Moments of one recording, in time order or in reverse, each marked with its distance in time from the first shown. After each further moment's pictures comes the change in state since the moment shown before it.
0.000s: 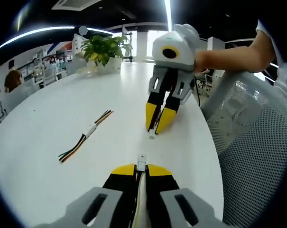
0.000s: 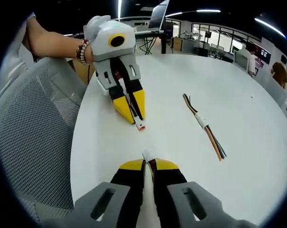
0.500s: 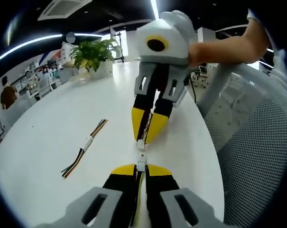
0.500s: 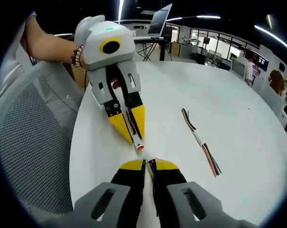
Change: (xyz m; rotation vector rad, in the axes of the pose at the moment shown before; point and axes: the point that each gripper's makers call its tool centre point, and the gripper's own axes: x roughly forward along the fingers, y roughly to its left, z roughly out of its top) left arm 0.002 -0.005 0.014 0.078 -0.002 -0.003; right arm 0.008 0.006 0.028 -0.052 -0.027 -0.027
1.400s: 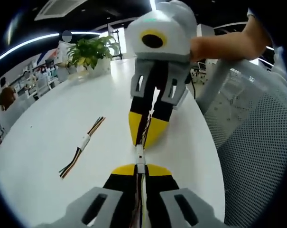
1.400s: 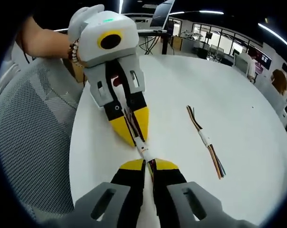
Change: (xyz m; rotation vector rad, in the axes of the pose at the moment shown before) left arm 0.003 -0.004 -0.004 0.023 0.033 -0.006; right arm 0.008 0.002 -0.003 0.004 0.067 0.001
